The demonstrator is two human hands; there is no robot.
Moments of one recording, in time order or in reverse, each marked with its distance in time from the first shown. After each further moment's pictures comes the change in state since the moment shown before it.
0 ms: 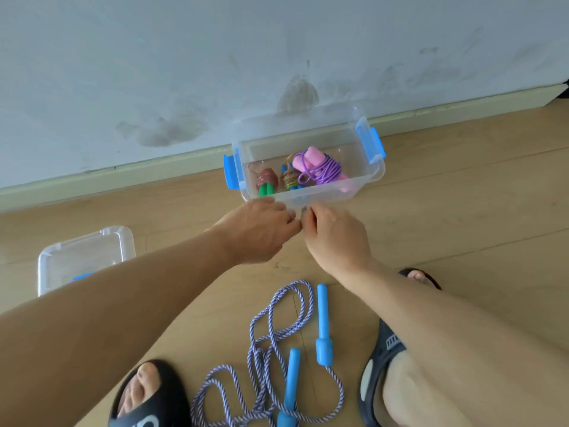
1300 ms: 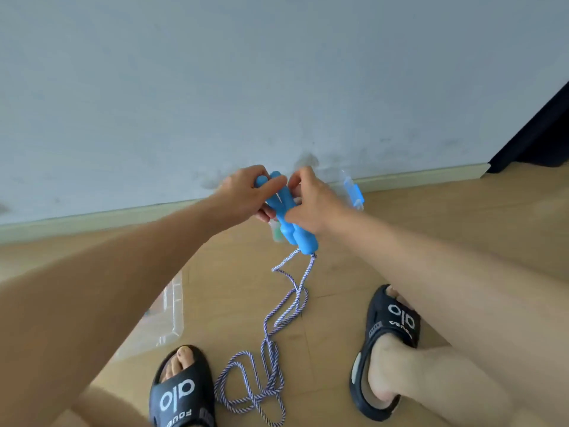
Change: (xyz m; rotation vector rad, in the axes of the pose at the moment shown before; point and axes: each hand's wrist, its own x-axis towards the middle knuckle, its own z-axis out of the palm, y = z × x) left_hand -0.093 0.027 -0.194 -1.190 0.350 -0.918; right_hand -0.025 -0.121 -0.171 0.433 -0.375 -0.014
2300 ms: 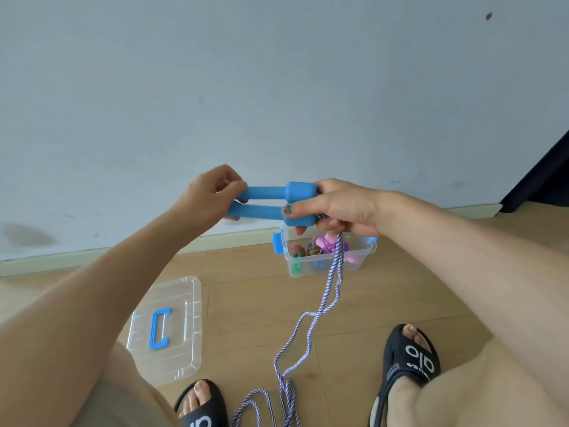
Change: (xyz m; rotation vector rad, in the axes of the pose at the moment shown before) left_hand -0.034 0.025 -0.095 -0.069 0.254 0.069; right_hand -0.013 -0.073 -0.071 0.337 -0.390 0.020
